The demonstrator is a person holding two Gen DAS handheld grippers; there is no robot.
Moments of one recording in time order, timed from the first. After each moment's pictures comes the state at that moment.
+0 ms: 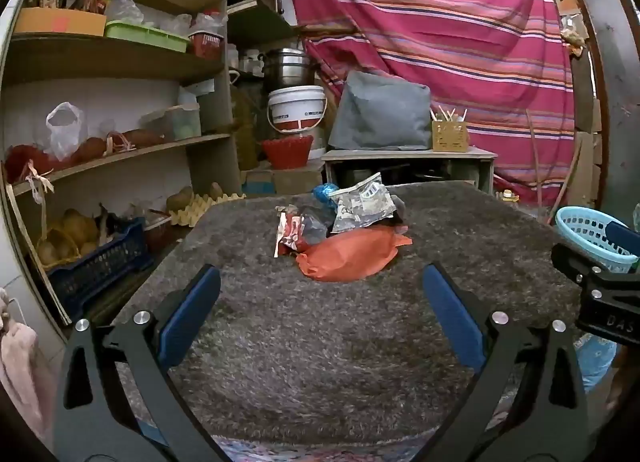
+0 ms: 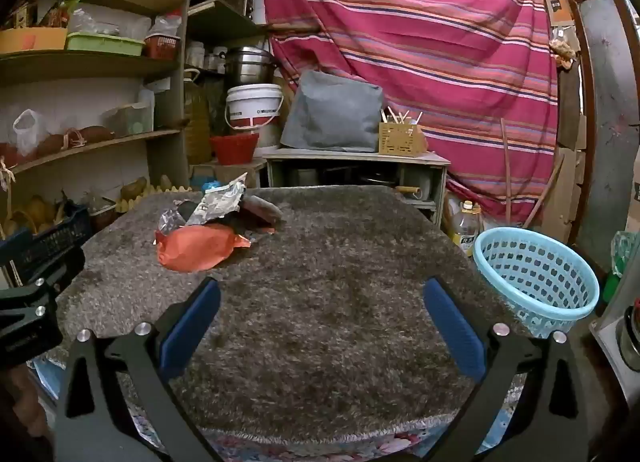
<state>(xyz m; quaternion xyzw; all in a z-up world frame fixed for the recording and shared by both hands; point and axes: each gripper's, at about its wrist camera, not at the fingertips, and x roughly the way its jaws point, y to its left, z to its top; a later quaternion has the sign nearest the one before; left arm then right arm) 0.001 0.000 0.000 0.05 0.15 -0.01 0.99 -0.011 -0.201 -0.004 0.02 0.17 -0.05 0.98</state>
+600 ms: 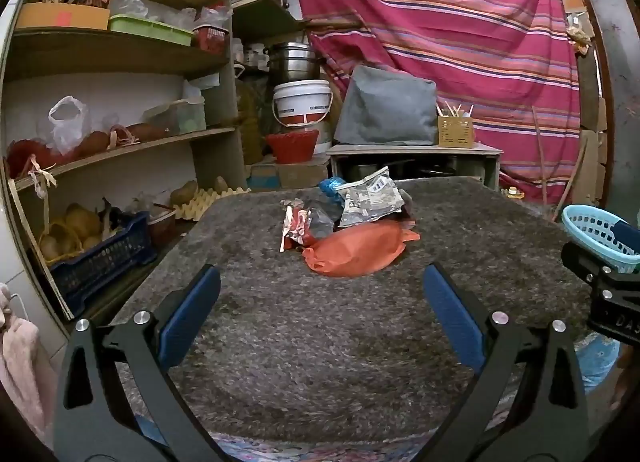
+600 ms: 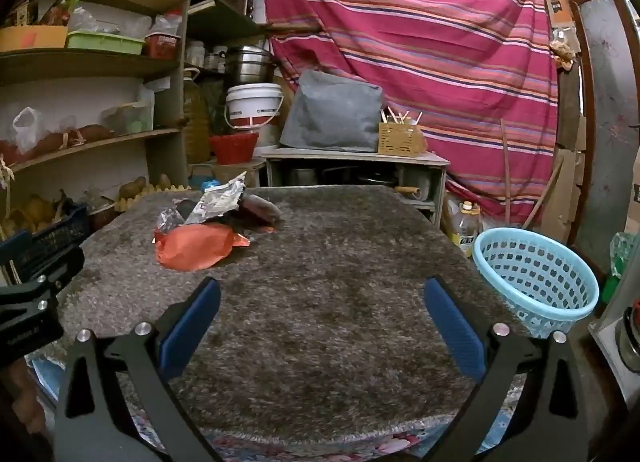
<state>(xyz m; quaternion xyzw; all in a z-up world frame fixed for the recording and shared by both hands) 0.006 0.004 -0.006 0.05 0.15 0.00 0.99 -0.010 -0.202 -0.003 0.02 0.17 -0.05 0.98</state>
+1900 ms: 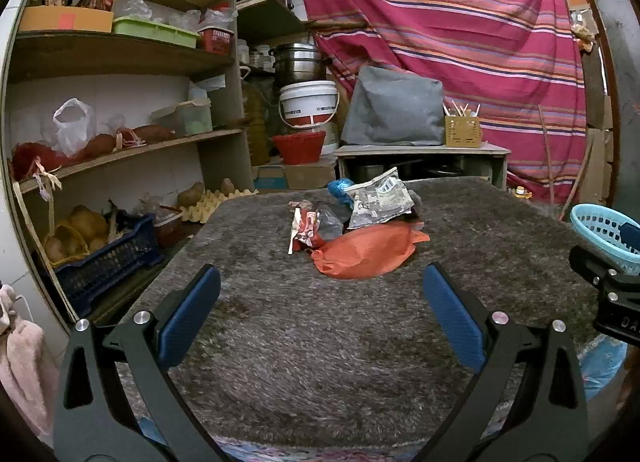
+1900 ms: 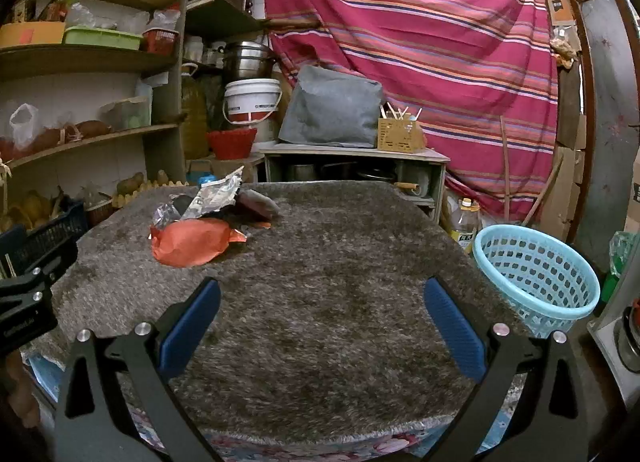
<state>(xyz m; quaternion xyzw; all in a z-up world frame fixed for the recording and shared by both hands) 0.009 0.011 -0.001 0.05 0.15 0.01 0.99 -0.005 -0.203 -0.009 0.02 0.18 -0.05 0.98</state>
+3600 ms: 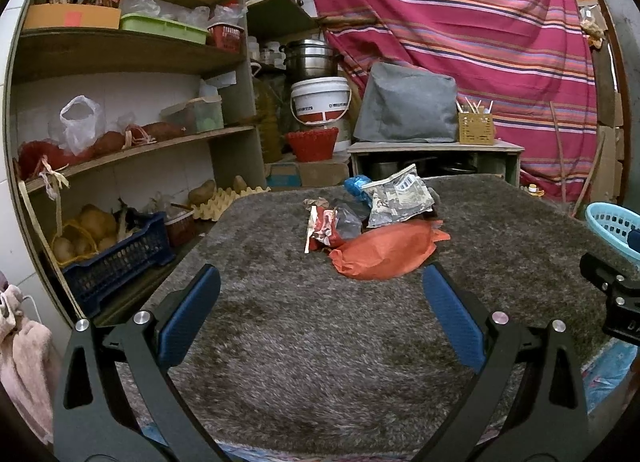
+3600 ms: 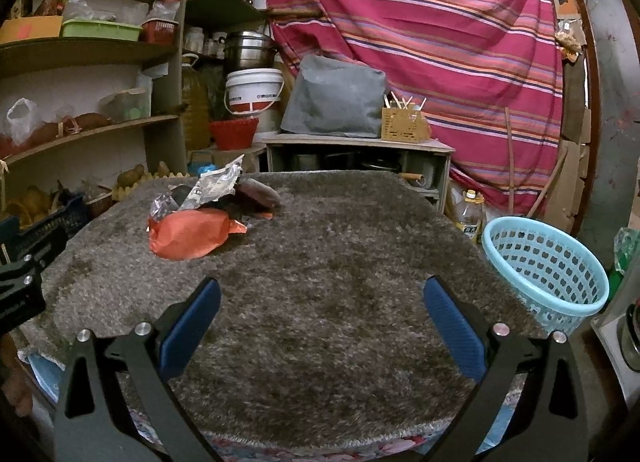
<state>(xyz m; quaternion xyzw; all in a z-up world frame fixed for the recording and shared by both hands) 0.020 0.022 -0.006 0.05 0.16 0.03 0.99 0.011 -0.200 -0.018 0.02 0.19 -0.05 0.98</state>
